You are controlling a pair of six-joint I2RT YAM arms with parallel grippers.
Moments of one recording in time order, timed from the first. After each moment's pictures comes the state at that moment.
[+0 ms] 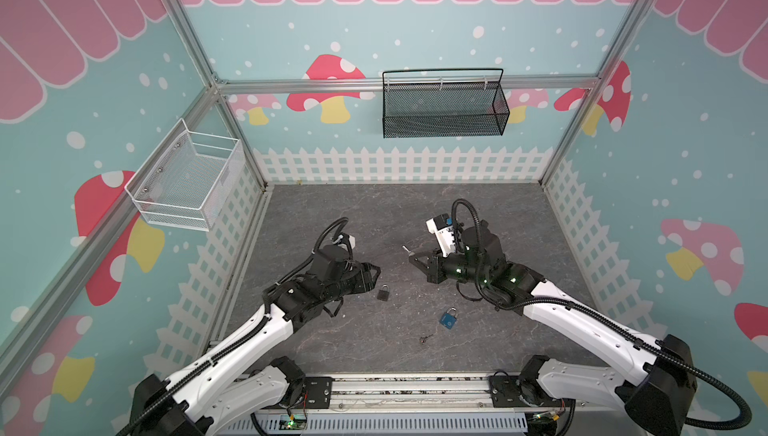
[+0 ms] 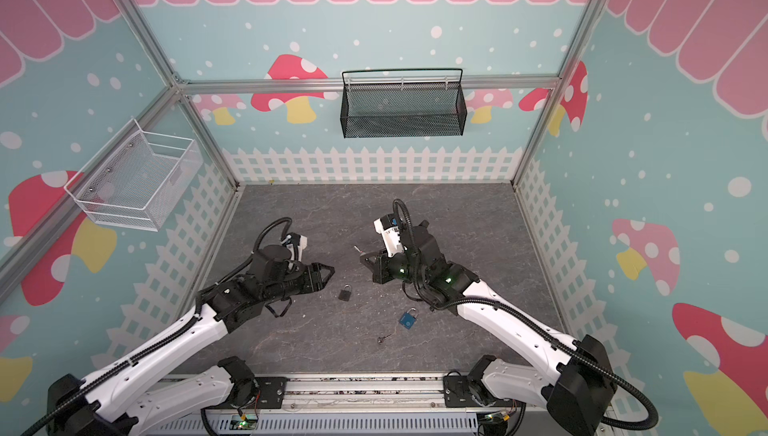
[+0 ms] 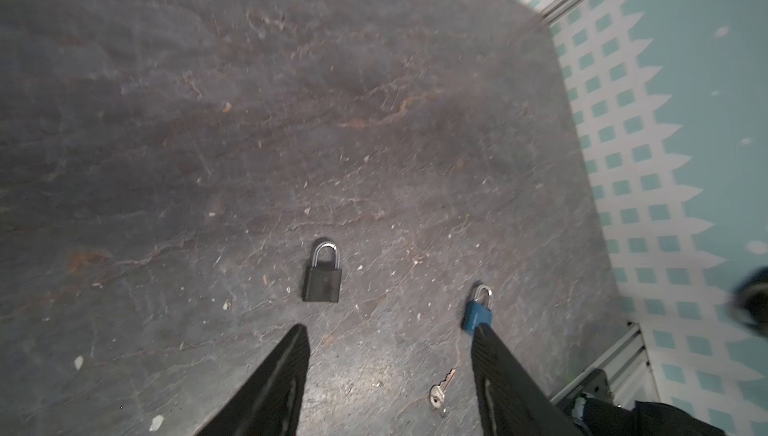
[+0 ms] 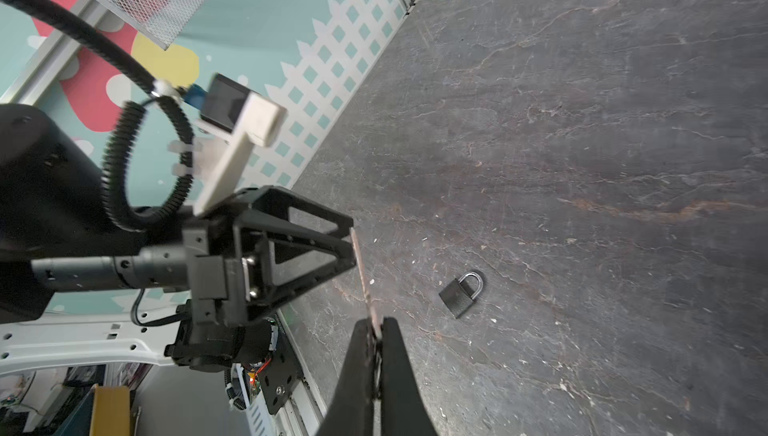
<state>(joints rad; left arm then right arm) -0.63 1.04 0.77 -0.47 0.04 -0.69 0.75 1.16 0.95 -0.21 -0.29 0.50</state>
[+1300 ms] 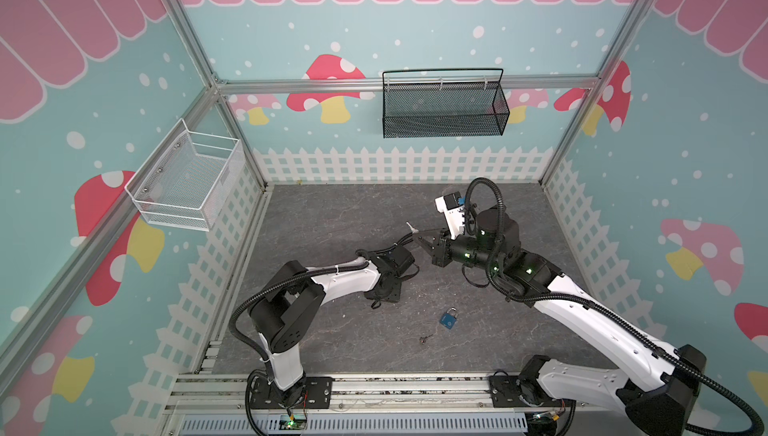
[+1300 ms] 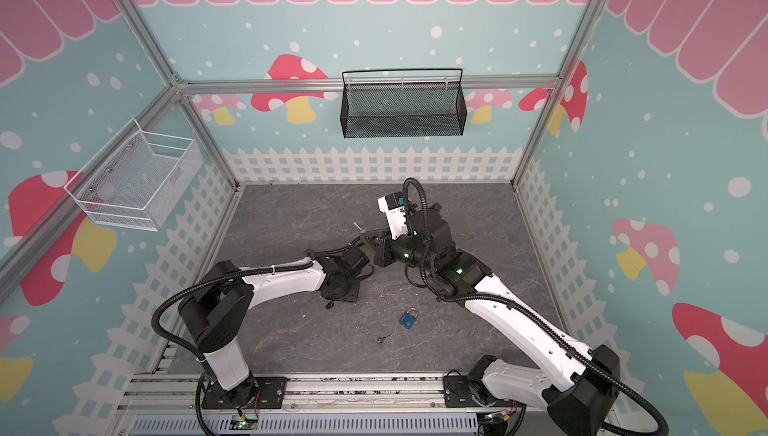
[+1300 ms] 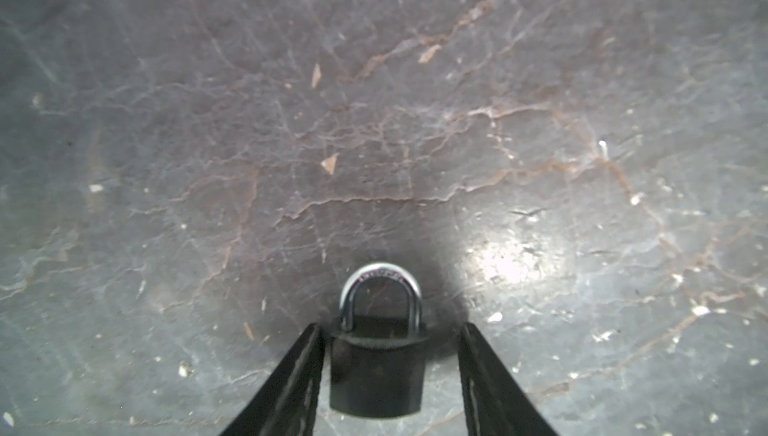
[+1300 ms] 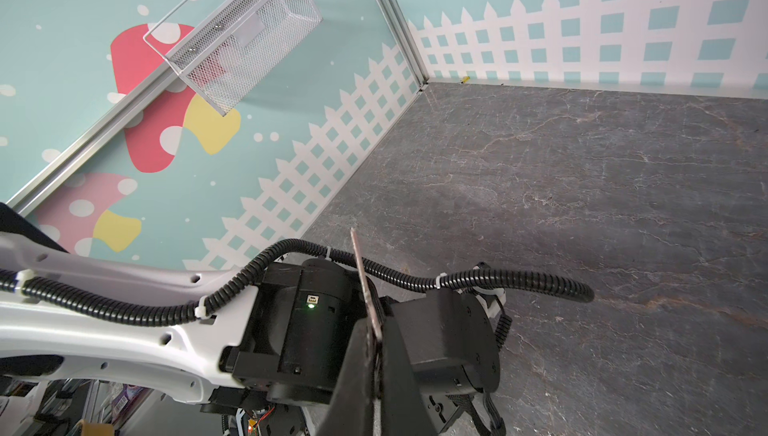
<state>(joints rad) -0.78 1.81 1.11 -0.68 -0.13 -0.66 0.72 1.15 1.10 -0.23 -0.30 0.45</state>
